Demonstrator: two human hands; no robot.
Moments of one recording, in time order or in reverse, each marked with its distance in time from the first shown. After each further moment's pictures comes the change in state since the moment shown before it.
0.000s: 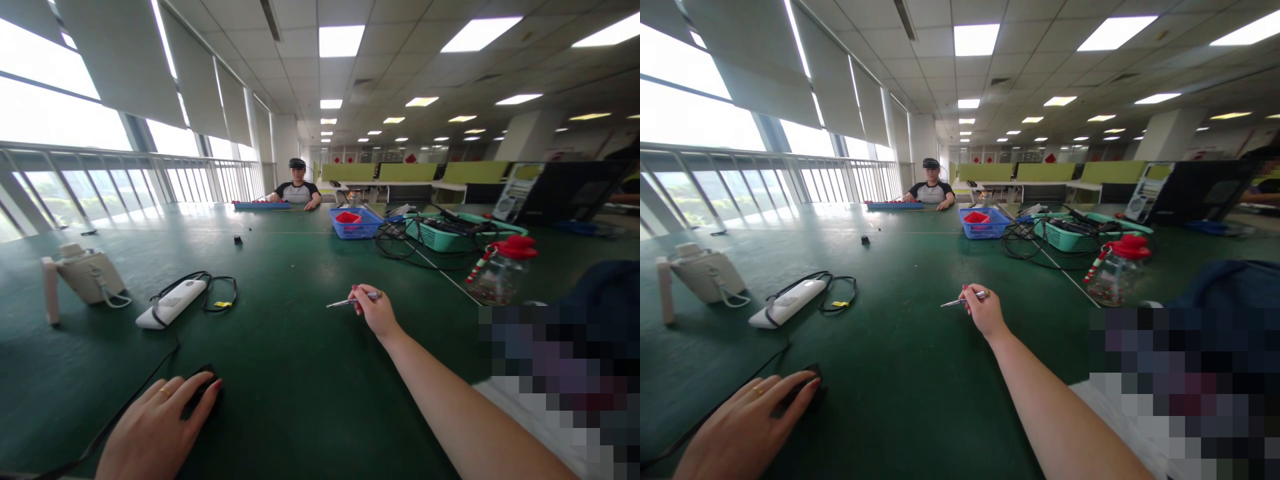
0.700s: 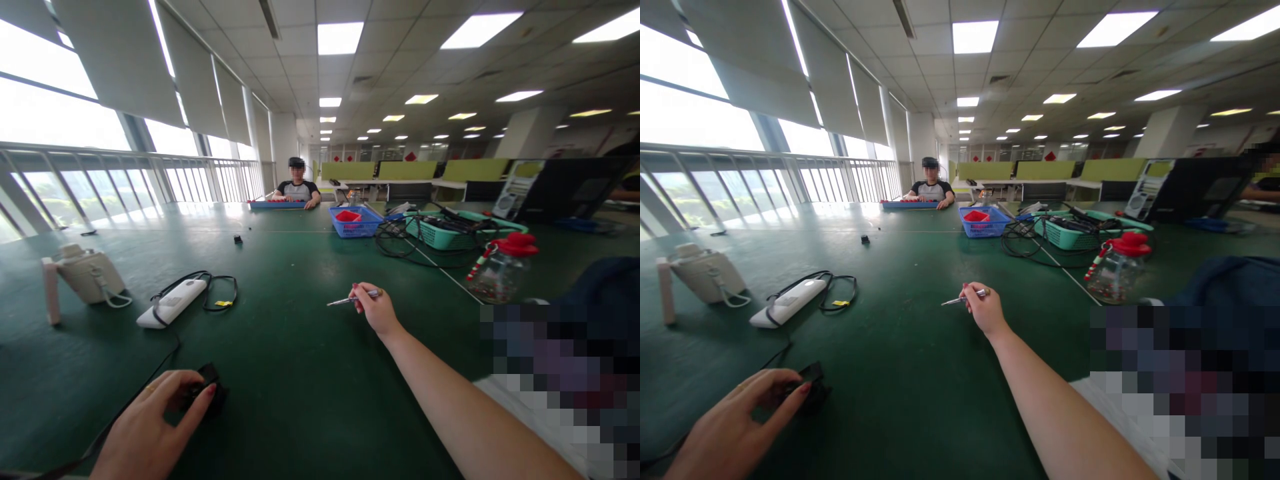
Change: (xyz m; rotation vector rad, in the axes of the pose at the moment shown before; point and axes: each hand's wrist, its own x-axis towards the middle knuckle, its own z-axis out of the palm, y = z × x) left_hand 0.017 0.008 -0.027 -0.471 0.106 -0.394; right_hand 0.001 0.001 0.001 -0.004 0.016 -0.003
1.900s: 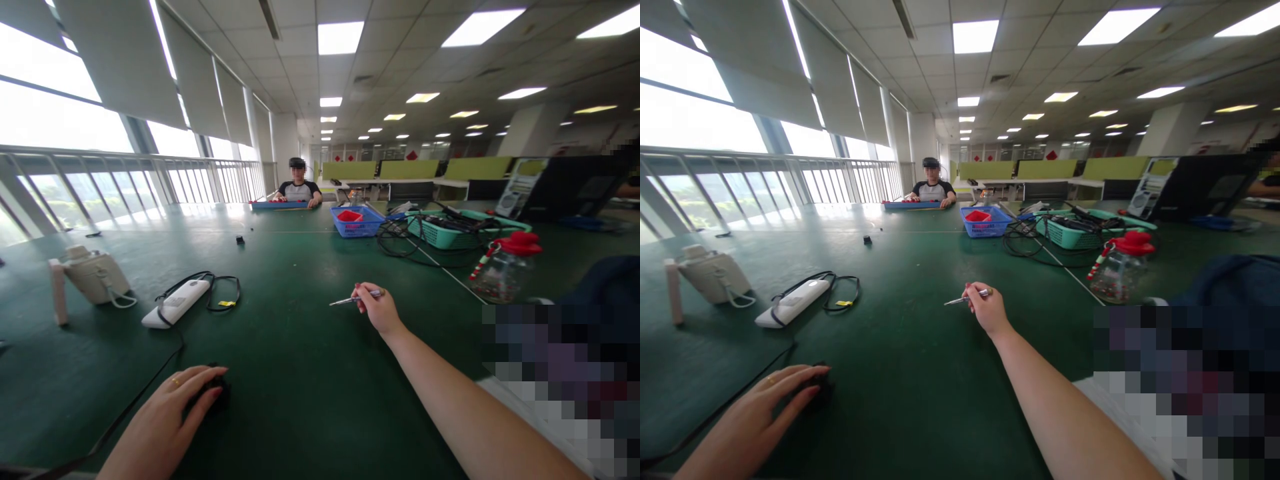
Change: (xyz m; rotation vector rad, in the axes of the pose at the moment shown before) left_hand 0.004 -0.021 0.009 0.075 -0.146 0.182; right_hand -0.001 0.000 -0.001 0.010 -0.017 0.005
